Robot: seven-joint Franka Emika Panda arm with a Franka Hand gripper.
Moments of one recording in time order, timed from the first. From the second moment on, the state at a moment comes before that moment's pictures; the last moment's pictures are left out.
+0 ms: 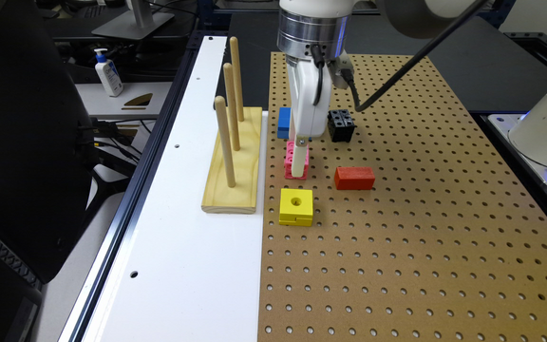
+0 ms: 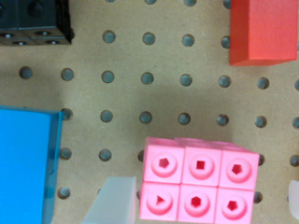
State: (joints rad) arm 0.04 0.28 0.09 -2.36 0.05 2.68 0.85
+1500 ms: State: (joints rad) arm 0.04 0.37 0.10 -2.33 0.05 2.73 0.85
